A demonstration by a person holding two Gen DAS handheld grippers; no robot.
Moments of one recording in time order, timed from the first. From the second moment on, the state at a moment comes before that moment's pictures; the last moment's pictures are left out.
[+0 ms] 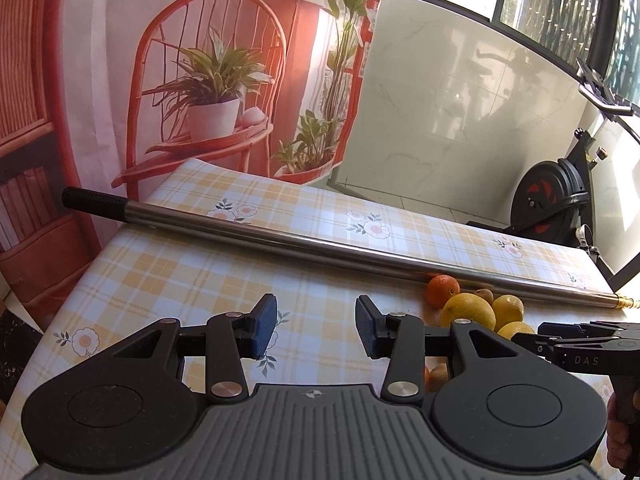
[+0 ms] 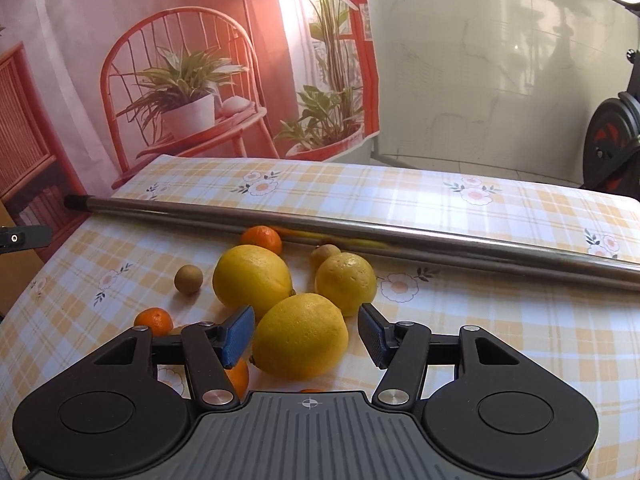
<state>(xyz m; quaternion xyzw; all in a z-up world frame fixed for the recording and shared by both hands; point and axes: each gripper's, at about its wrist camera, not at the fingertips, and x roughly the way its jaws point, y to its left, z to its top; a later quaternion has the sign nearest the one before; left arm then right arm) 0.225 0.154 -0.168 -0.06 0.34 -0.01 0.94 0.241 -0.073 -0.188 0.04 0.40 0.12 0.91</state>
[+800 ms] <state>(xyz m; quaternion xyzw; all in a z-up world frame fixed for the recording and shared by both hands) 0.242 0.130 -0.188 -0.04 0.38 -0.05 0.92 0.249 -0.086 -0.208 0.11 0.44 0.11 0.89</state>
